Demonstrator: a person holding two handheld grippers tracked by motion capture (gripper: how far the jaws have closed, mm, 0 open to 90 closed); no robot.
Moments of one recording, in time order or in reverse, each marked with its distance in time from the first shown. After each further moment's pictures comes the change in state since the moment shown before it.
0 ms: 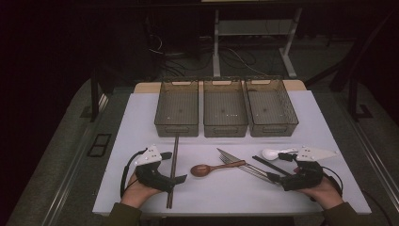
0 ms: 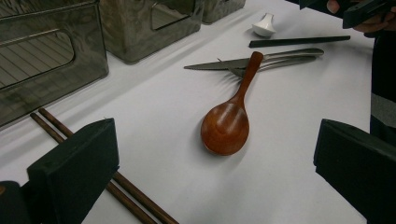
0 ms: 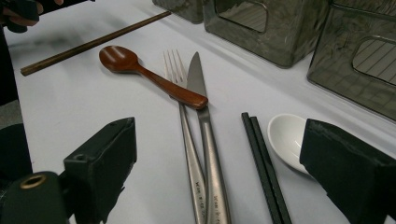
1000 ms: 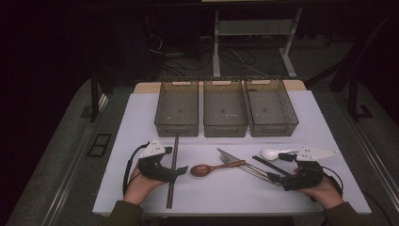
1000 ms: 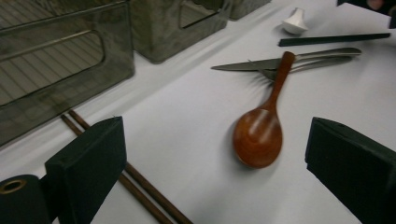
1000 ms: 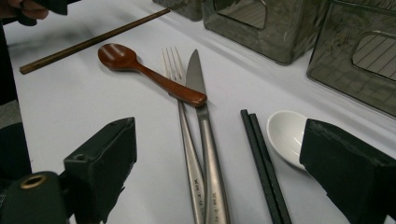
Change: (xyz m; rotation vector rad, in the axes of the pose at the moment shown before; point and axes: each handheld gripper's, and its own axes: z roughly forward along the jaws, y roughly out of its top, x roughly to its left) left arm 0.012 0.010 0.011 0.035 0.079 -0.014; right arm -0.002 -0.001 0.000 0.008 0.002 0.004
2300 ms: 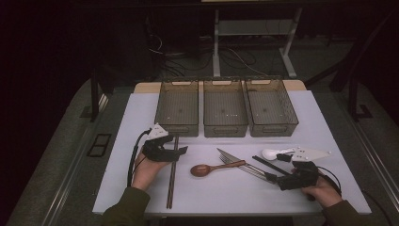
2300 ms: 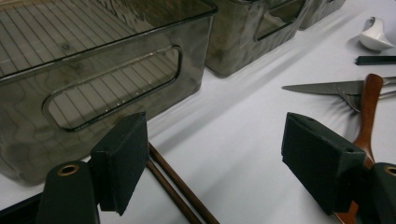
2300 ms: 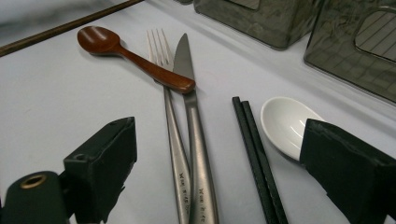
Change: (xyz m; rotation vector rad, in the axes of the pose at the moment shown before) left arm 0.037 0.017 0.030 0.021 0.130 -0.068; right arm -0.004 -0.008 0.013 0.031 -0.030 -0.003
